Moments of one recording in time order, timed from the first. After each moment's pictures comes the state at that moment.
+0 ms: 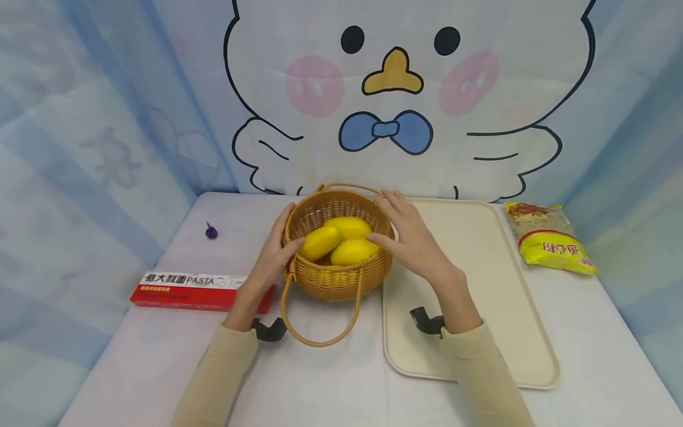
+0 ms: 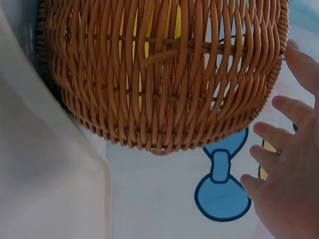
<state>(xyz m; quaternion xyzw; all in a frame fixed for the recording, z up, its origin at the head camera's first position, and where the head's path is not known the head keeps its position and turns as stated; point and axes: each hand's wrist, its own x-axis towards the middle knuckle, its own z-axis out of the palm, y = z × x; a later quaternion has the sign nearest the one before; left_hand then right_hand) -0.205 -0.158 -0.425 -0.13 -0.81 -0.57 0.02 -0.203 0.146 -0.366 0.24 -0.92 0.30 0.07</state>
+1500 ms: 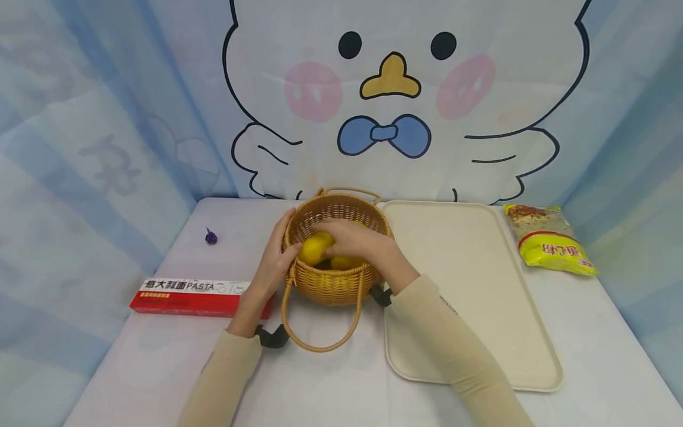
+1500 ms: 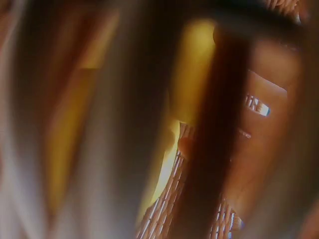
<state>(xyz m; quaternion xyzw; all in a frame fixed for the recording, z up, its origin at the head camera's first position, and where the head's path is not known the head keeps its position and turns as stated) -0.190 -0.150 -0.405 -0.15 -0.81 -0.57 0.05 -0.251 0.049 -0.369 0.33 -0.91 0.19 -0.15</state>
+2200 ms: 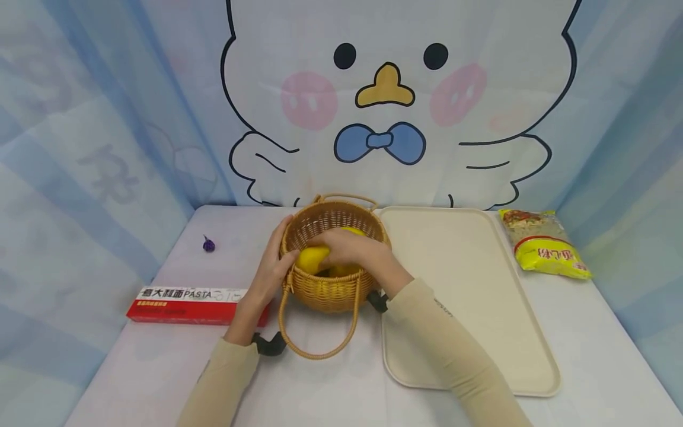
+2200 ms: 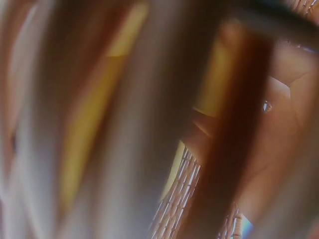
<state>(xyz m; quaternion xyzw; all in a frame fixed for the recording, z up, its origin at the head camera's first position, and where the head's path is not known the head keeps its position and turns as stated) -0.182 -0.148 -0.395 -0.15 -0.81 -0.57 0.03 -0.252 0.045 -0.370 0.35 -0.91 0.16 -0.17</state>
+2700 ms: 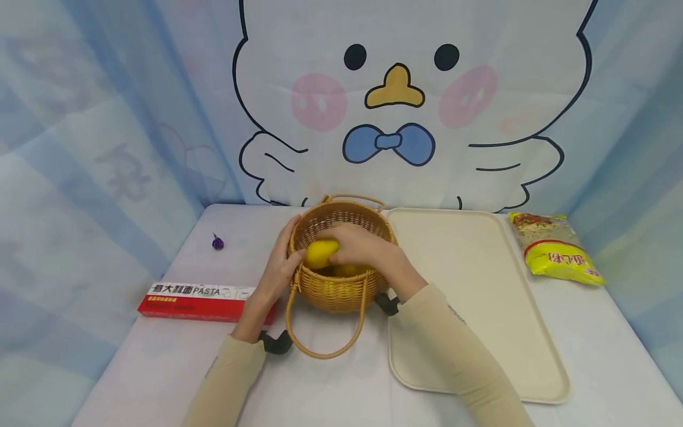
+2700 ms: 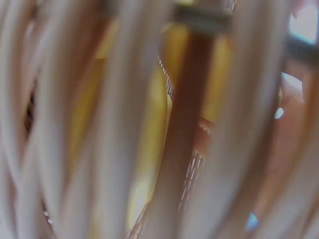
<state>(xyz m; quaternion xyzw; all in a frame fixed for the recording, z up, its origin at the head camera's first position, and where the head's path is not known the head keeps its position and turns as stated) -0.181 -0.149 -0.396 -0.15 -0.81 -0.57 0.04 -0.250 0.049 -0.369 0.34 -0.92 0.18 -0.11</state>
